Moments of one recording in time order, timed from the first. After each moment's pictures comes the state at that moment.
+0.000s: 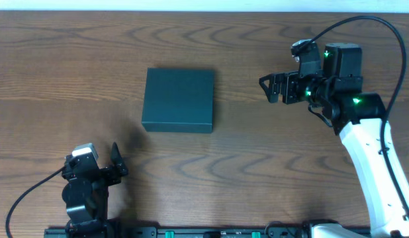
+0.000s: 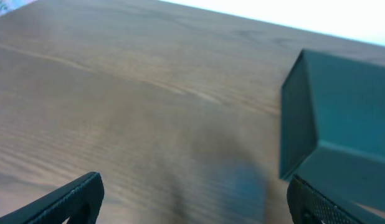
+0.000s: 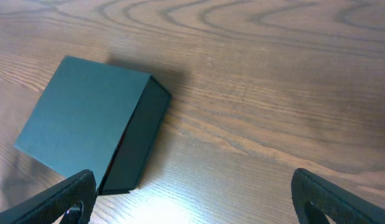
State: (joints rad) left arm 0.18 0.08 0.18 -0.49 -0.01 -0.11; right arm 0.08 1.39 1.22 -0.65 -0.39 0.05
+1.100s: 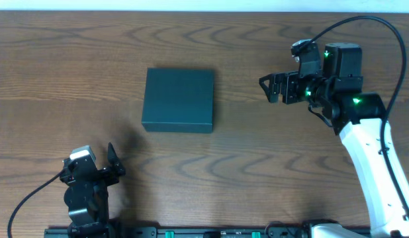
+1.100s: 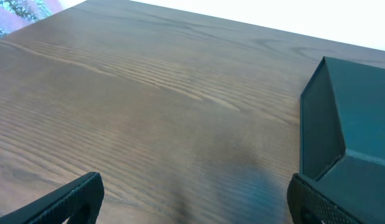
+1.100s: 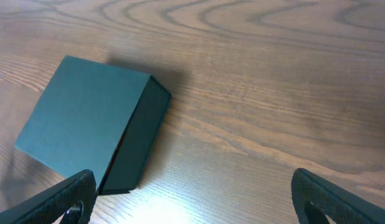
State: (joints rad) left arm 0.18 0.01 0.14 -0.48 -0.07 -0.11; right arm 0.08 1.39 1.22 -0.65 -0.39 0.05
